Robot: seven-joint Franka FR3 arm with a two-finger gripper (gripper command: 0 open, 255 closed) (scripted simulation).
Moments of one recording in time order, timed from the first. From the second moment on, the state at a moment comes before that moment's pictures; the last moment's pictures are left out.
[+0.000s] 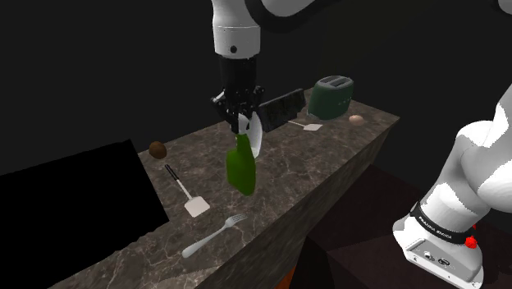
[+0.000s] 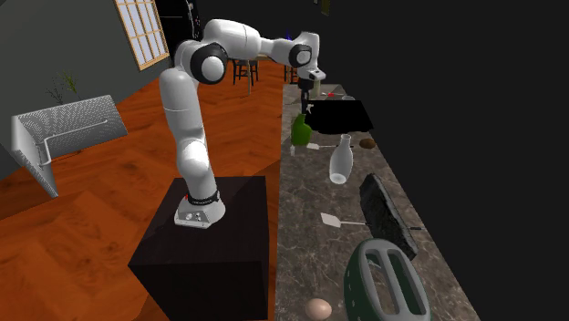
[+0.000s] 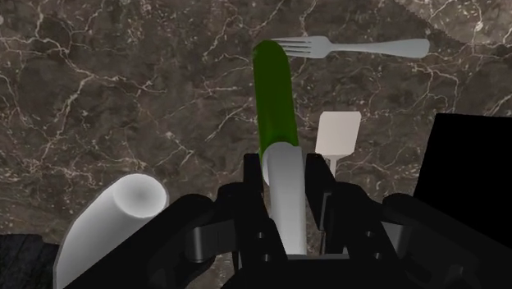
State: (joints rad) arm 0.30 0.05 0.34 -1.81 0.01 1.84 0.69
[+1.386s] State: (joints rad) arm 0.30 0.08 0.34 -1.95 -0.01 2.02 0.70
